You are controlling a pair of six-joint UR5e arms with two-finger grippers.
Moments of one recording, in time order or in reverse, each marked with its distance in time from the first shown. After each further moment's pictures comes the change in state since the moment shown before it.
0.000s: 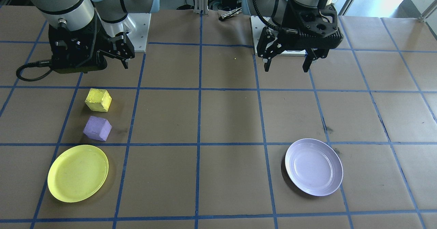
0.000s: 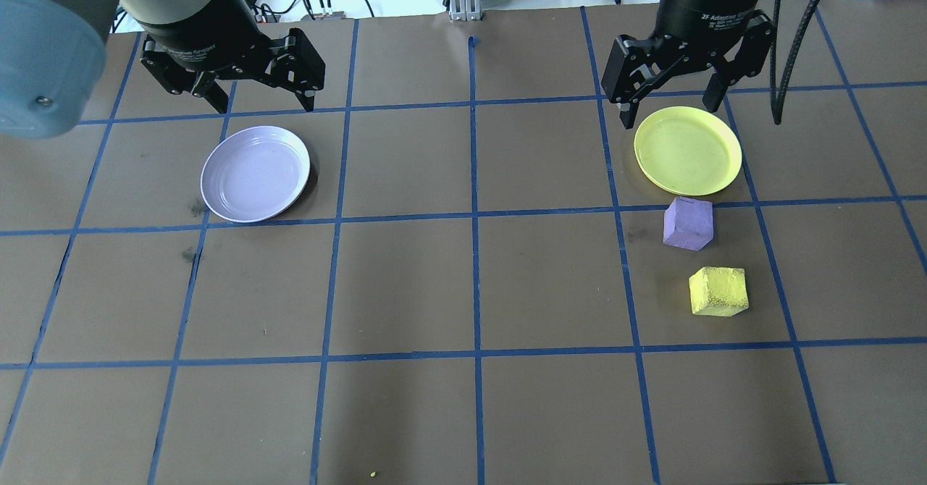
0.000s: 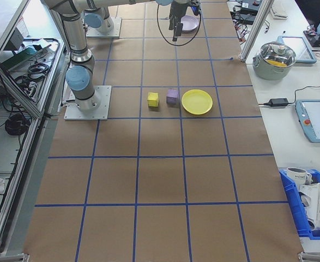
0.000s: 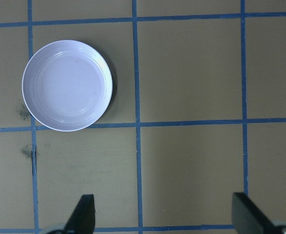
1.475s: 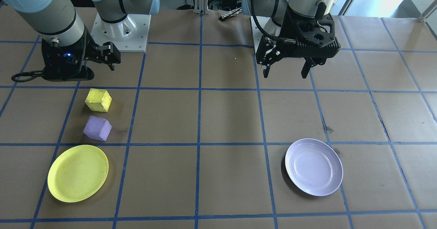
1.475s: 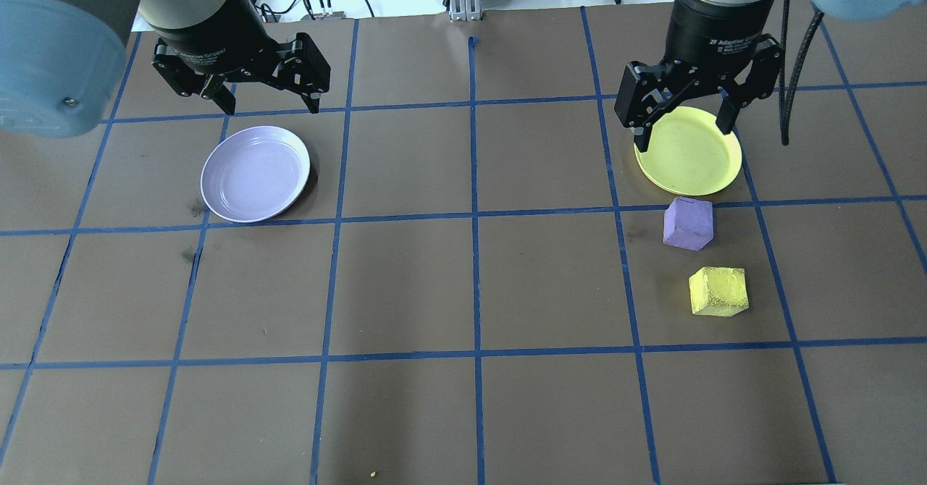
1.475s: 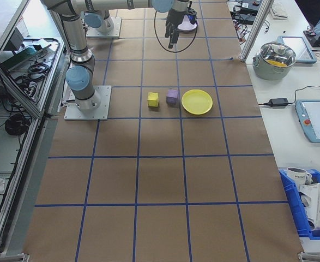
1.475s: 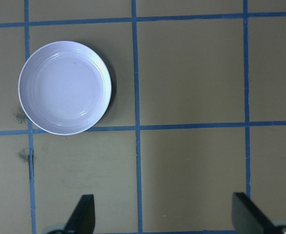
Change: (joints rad) left arm 0.001 -0.020 -0.012 0.027 0.000 0.001; right arm -0.074 -0.027 0.132 0.011 -0.077 -0.005
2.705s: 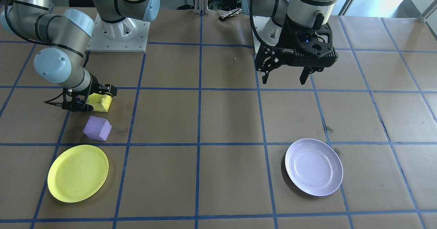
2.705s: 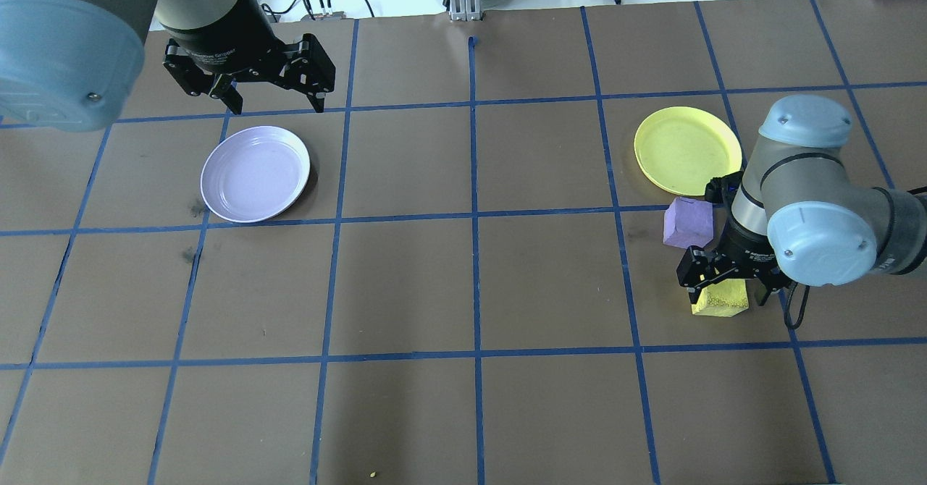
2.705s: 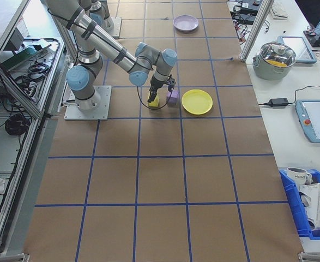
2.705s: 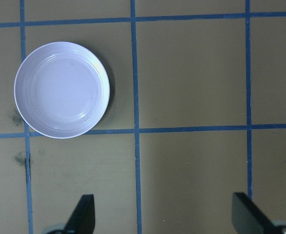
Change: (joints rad) left arm 0.000 -0.026 0.000 0.017 -0.002 0.000; right arm -0.241 0.046 0.663 -0.639 -0.019 -0.016
